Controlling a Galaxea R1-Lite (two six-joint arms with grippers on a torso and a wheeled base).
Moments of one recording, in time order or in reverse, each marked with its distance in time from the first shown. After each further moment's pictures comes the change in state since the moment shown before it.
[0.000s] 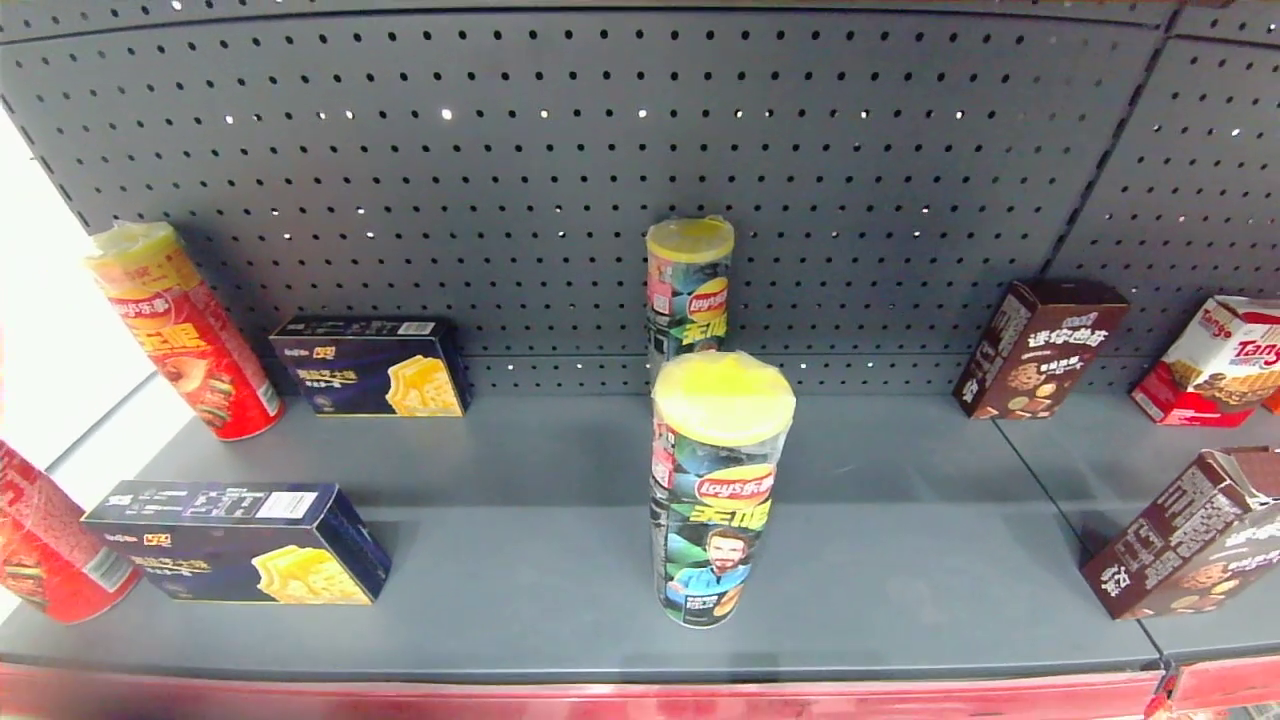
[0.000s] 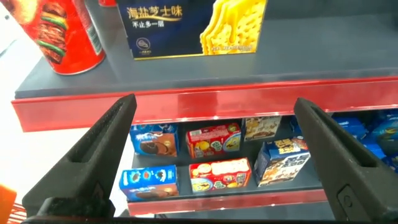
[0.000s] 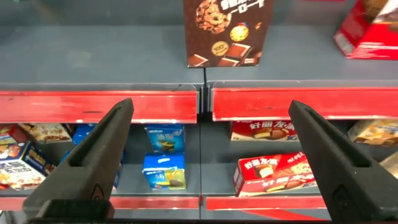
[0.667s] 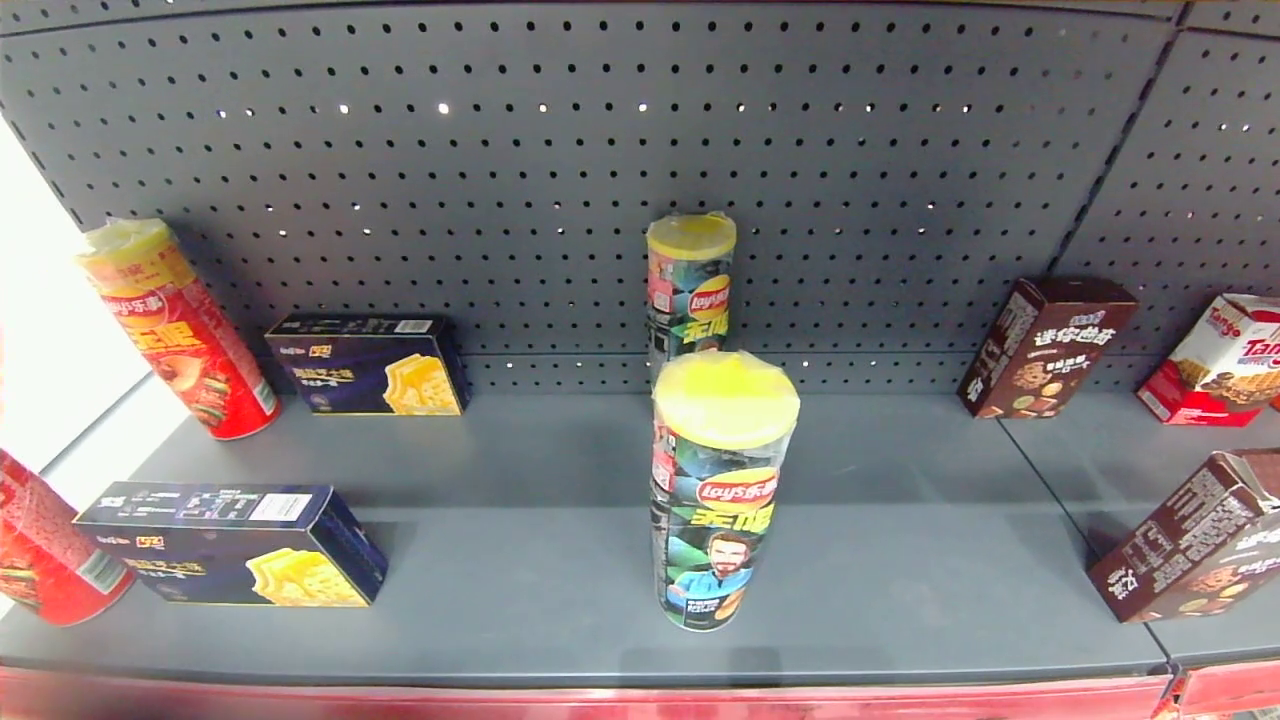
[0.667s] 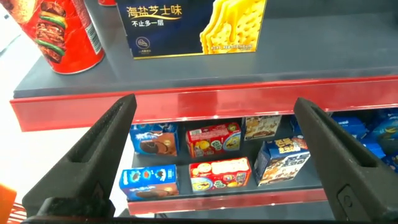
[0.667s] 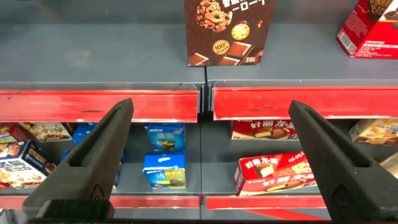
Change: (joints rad) left arm 0.000 0.000 0.000 0.000 0.000 0.000; right arm 0.000 0.000 0.000 0.001 0.000 0.000
